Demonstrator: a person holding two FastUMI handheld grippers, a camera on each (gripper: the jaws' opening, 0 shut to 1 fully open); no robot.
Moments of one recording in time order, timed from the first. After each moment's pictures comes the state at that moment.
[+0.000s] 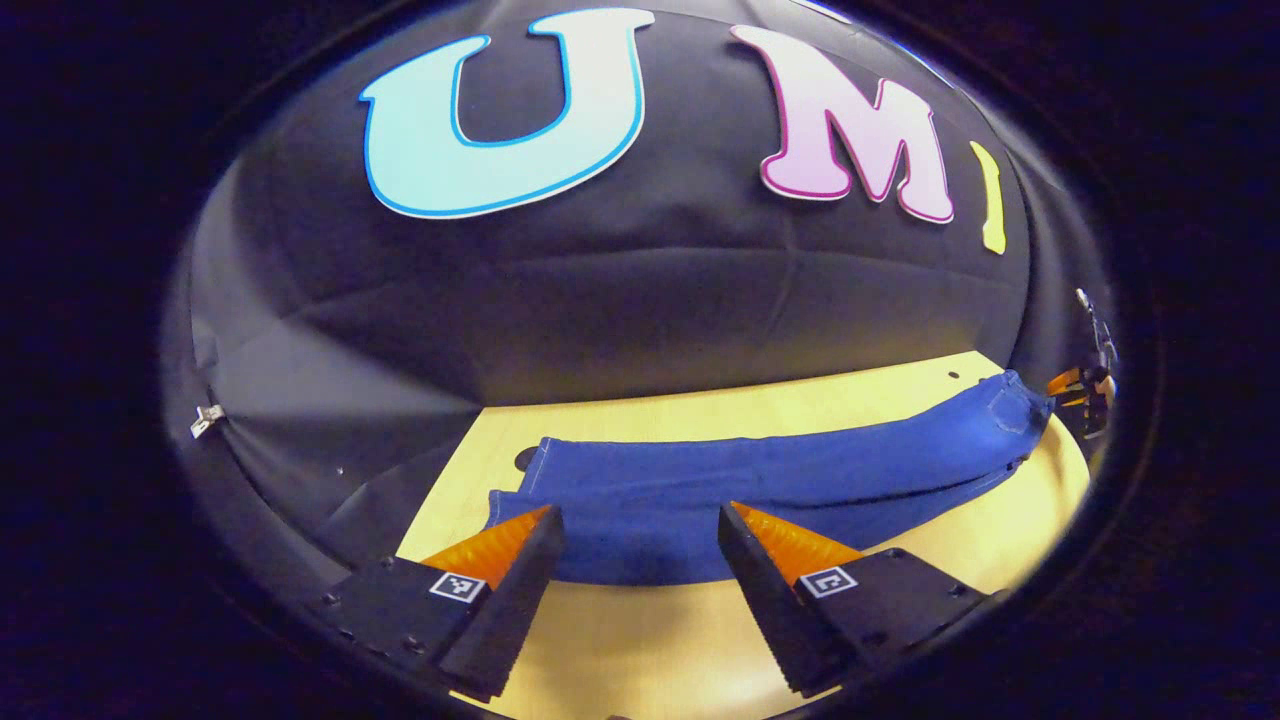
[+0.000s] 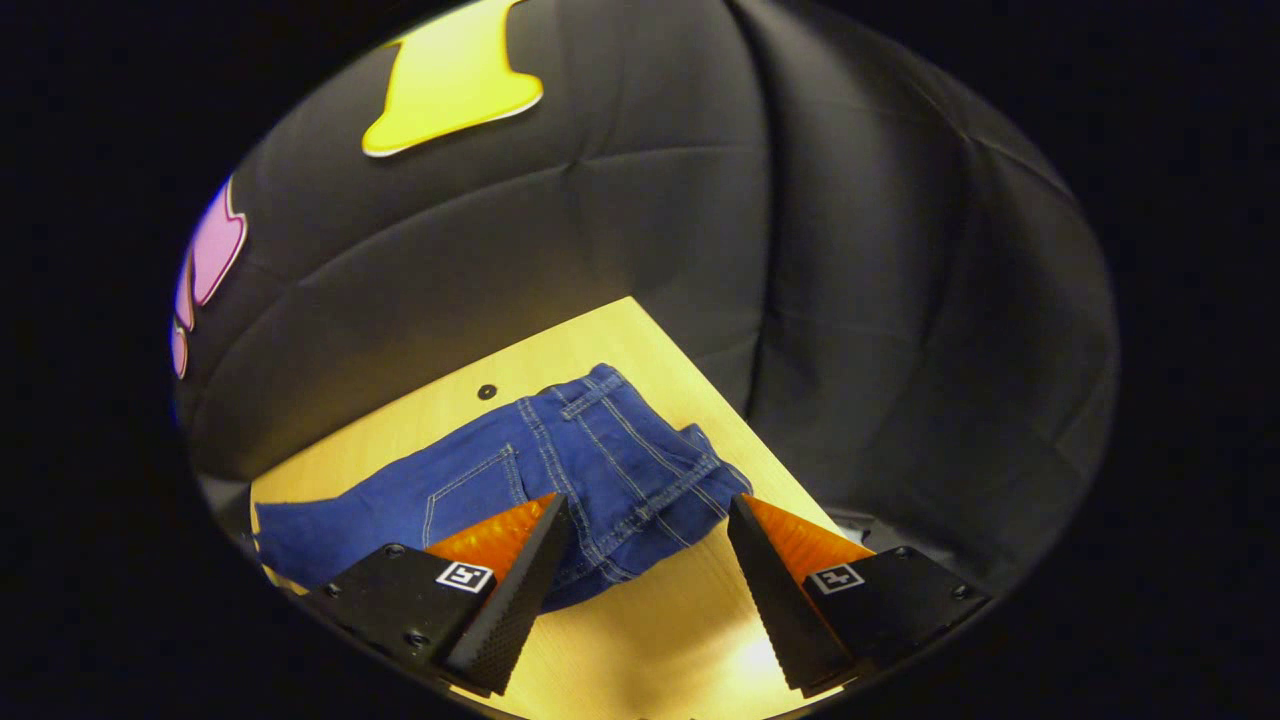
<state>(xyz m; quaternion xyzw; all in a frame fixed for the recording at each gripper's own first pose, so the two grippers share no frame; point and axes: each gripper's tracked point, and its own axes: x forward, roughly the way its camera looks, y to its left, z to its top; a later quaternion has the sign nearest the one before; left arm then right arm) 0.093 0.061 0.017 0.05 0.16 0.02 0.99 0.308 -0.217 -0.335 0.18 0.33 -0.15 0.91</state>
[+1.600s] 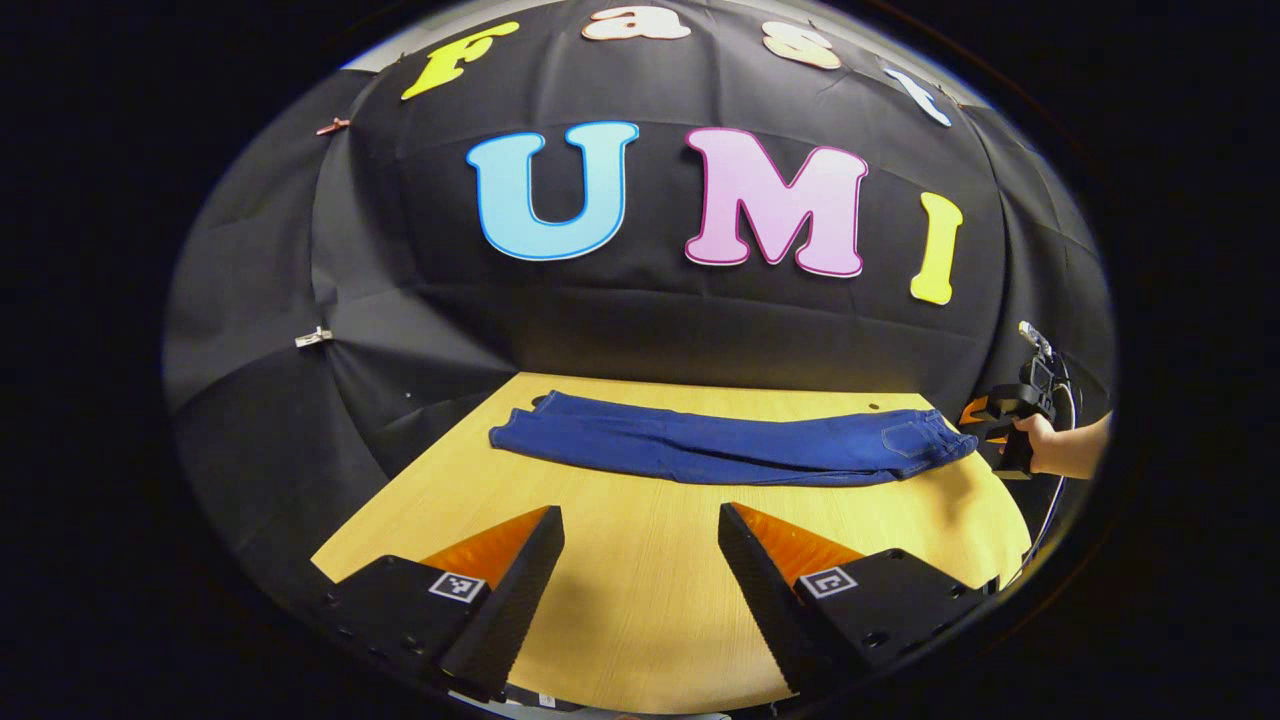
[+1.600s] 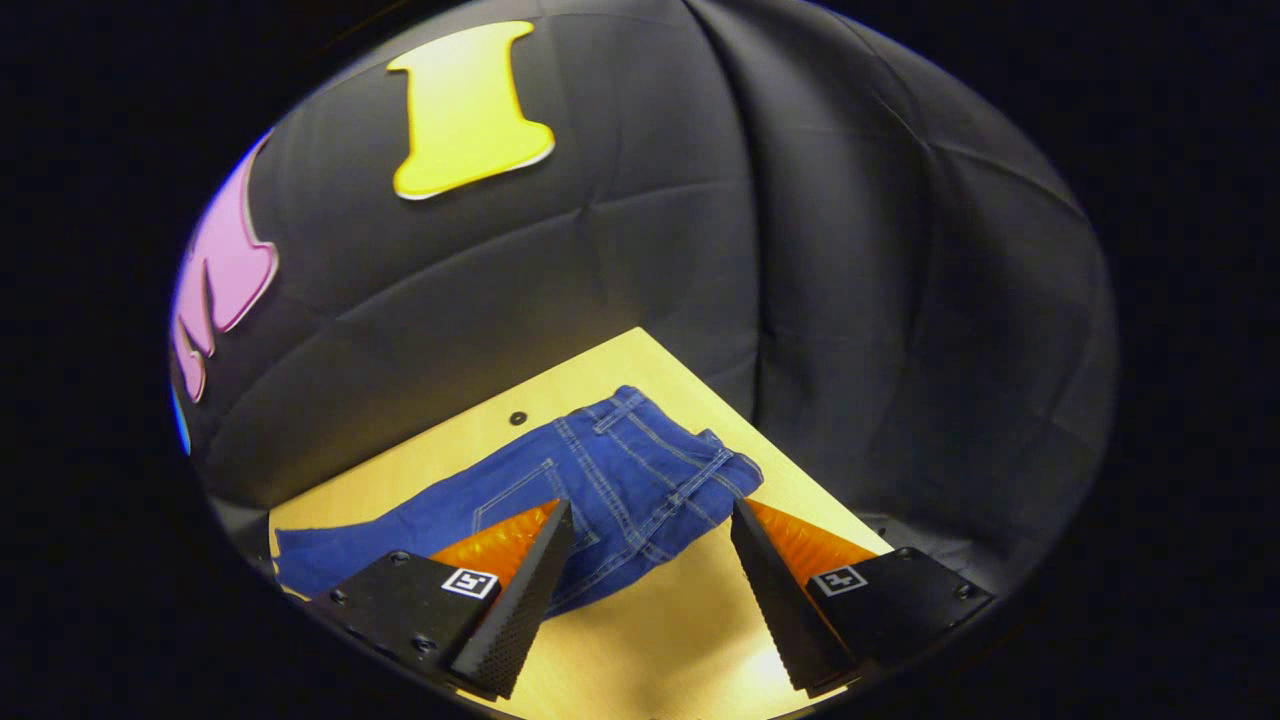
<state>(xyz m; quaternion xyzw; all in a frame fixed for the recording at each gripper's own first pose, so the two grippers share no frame) -0.134 -0.083 0.030 -0.03 0.13 0.09 0.99 0.308 -0.212 -0.295 0.19 0.29 -0.18 0.92</state>
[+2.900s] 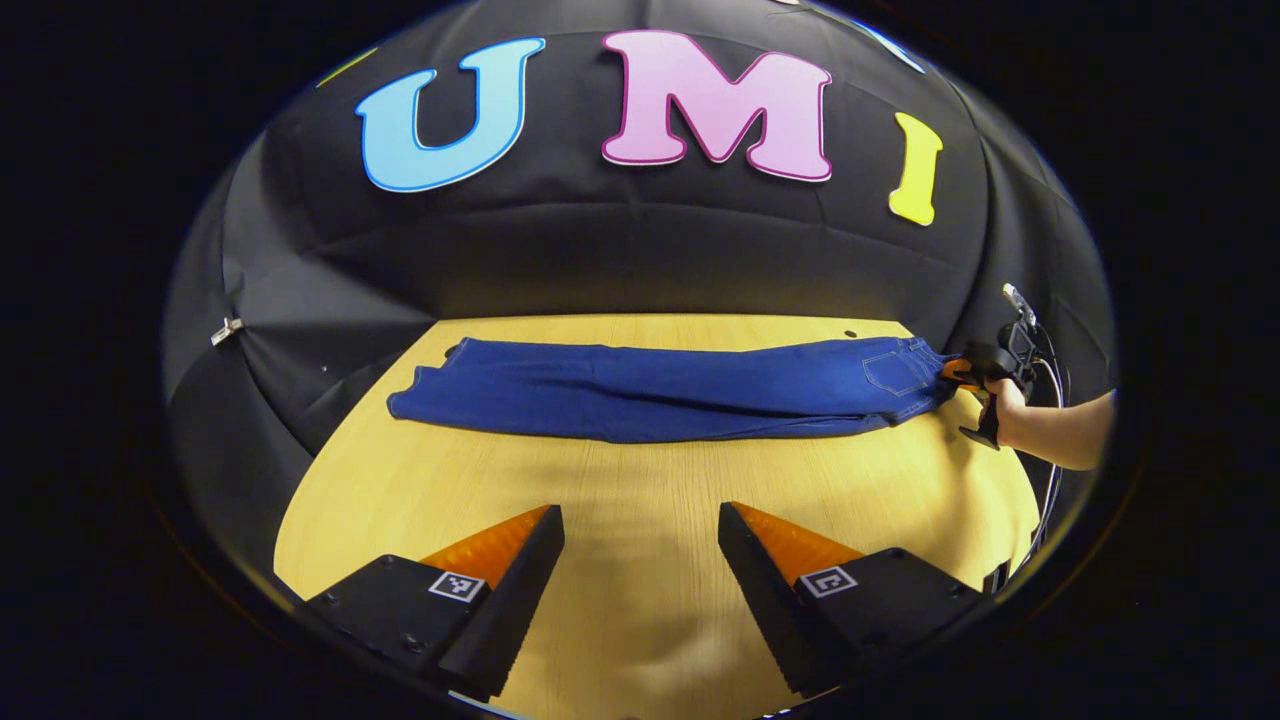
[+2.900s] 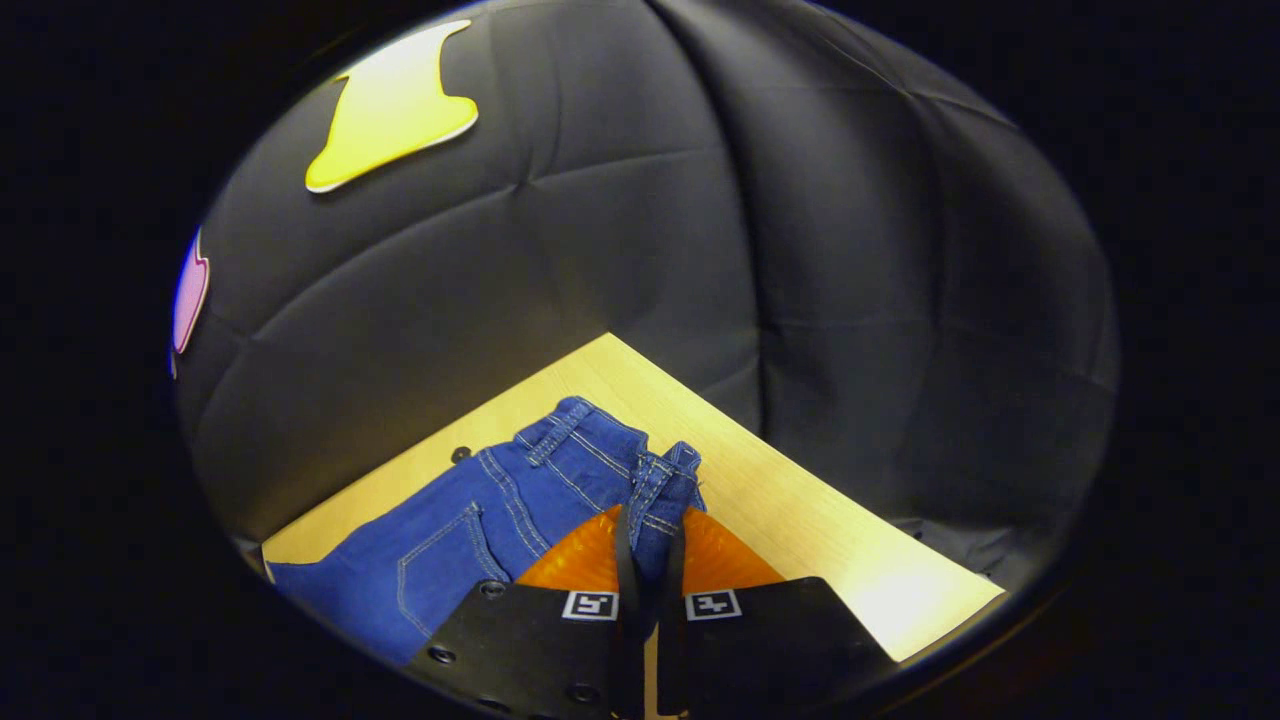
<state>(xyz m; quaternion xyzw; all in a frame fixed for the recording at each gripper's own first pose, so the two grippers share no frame) -0.039 -0.130 -0.042 -0.02 0.23 0.02 0.97 0.362 -0.238 -0.343 0.22 0.23 -0.17 0.93</state>
